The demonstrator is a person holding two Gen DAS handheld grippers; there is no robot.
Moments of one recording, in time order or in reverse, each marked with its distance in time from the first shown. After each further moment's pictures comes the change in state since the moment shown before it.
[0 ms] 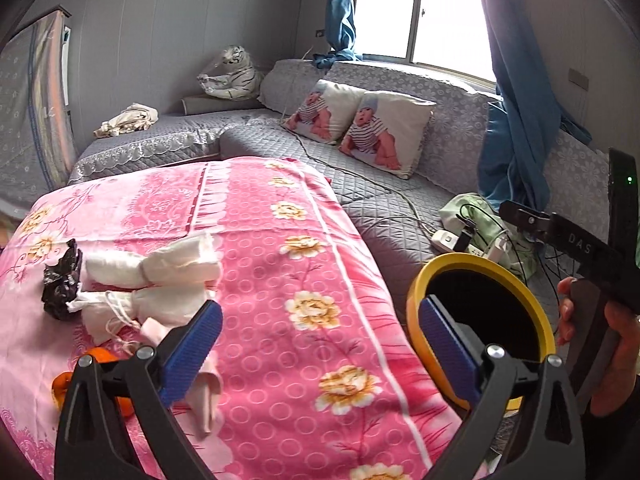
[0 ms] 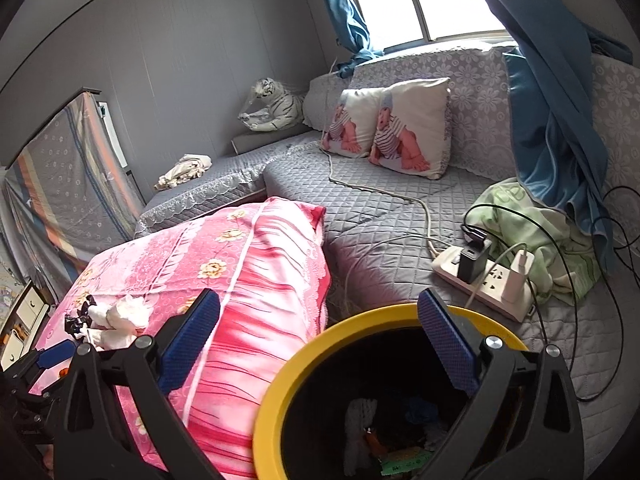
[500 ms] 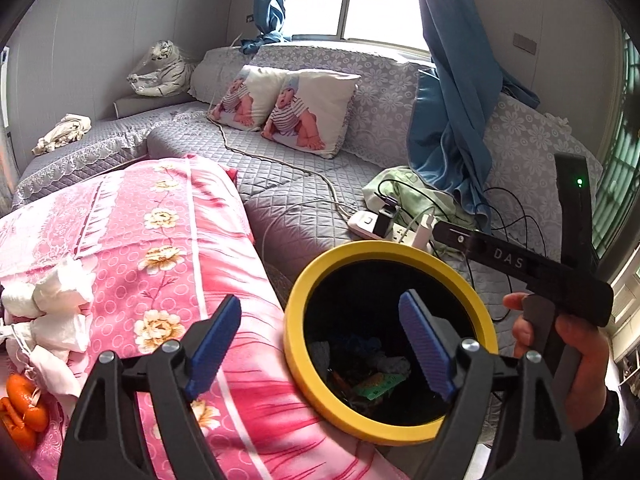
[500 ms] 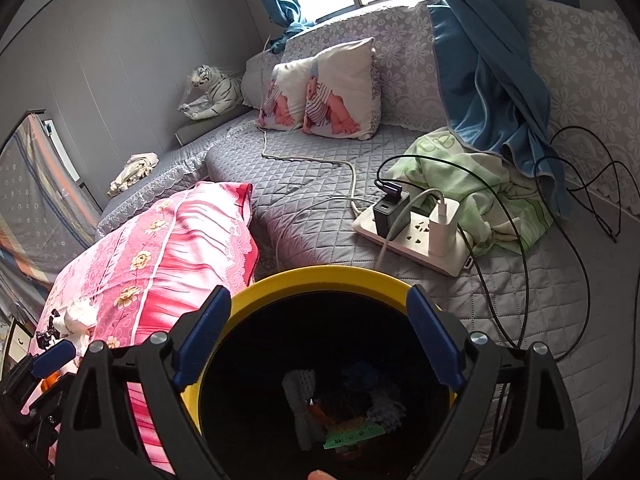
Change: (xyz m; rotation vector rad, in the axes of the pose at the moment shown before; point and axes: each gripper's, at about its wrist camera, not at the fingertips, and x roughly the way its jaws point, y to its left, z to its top) left arm 0.038 -0.117 0.011 0.115 0.060 -0.185; right arm -0.008 -0.089 -0.017 0.143 0.097 -0.161
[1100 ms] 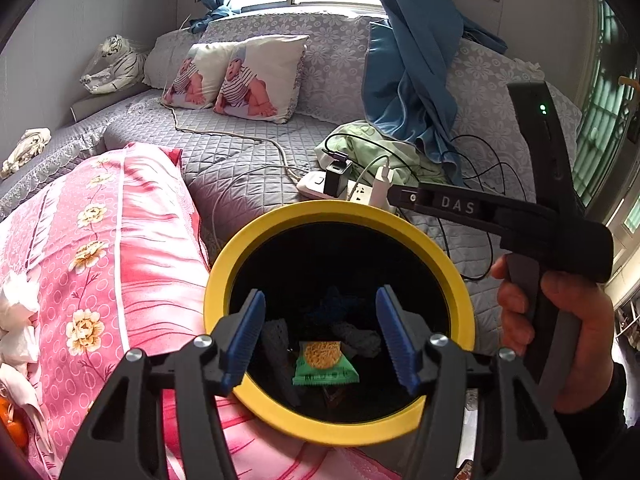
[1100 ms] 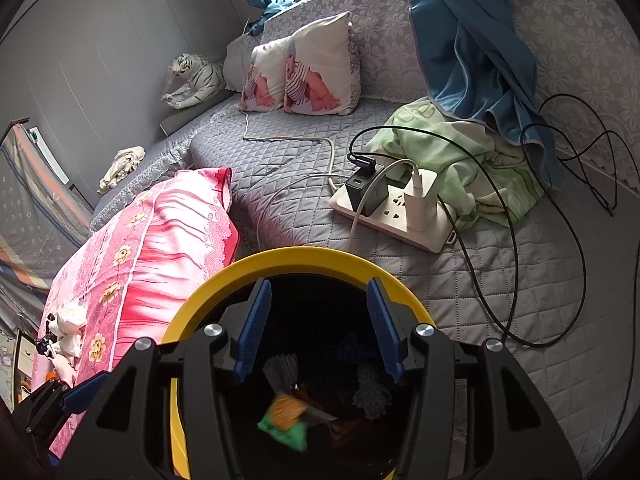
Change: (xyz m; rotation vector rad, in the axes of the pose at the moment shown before) left arm 0.042 -0.063 -0.012 0.127 0.139 -0.088; right arm 0.012 -0.037 -0.002 0.075 0.092 -0.029
